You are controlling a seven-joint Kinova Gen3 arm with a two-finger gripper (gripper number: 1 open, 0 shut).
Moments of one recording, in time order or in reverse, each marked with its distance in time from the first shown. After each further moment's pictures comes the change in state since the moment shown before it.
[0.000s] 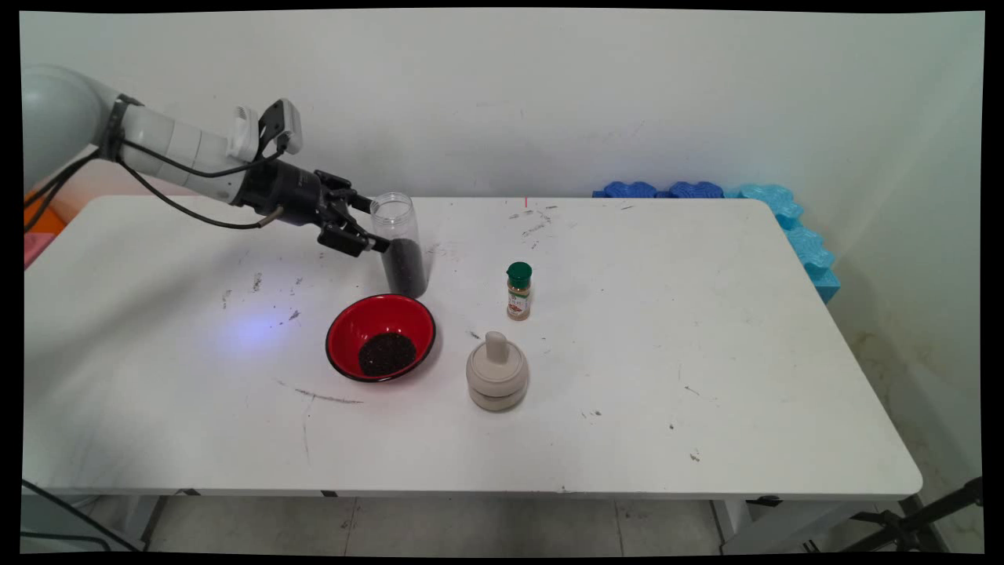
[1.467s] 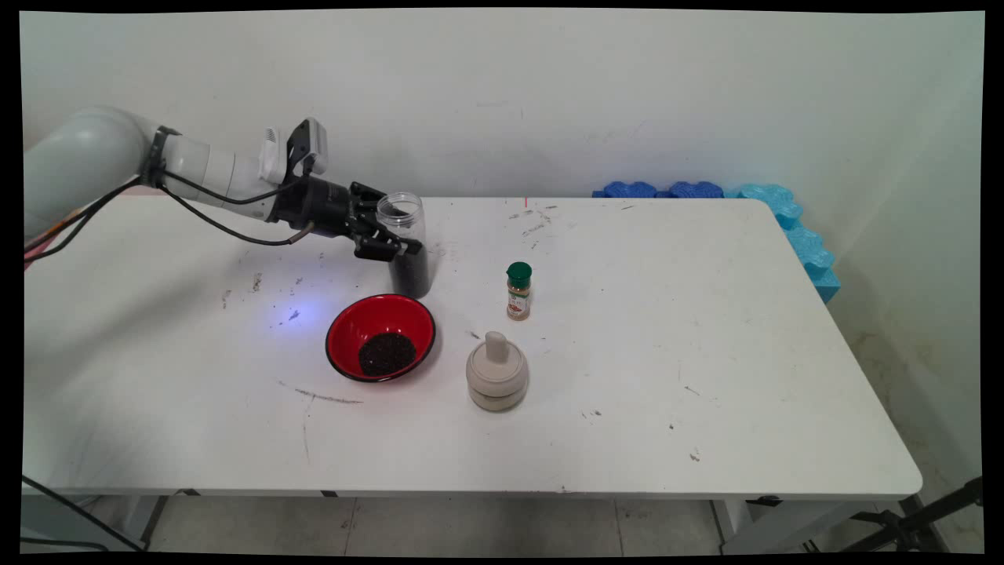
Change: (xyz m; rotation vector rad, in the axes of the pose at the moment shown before) arm -0.009 0.005 0.042 -0.026 0.094 0.065
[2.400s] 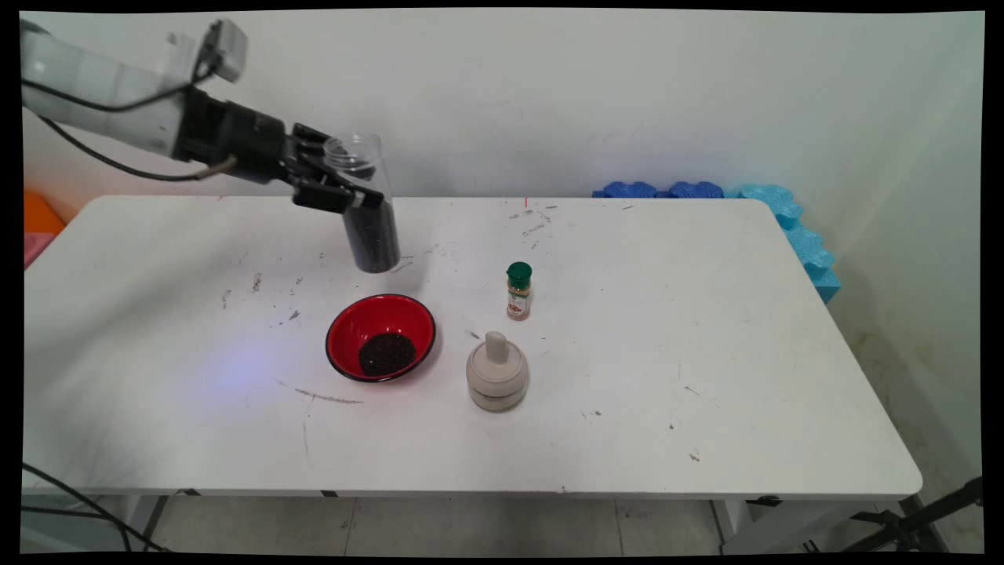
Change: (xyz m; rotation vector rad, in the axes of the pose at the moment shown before) arm 0.088 0.042 -0.118 -0.004 0.009 -0.080
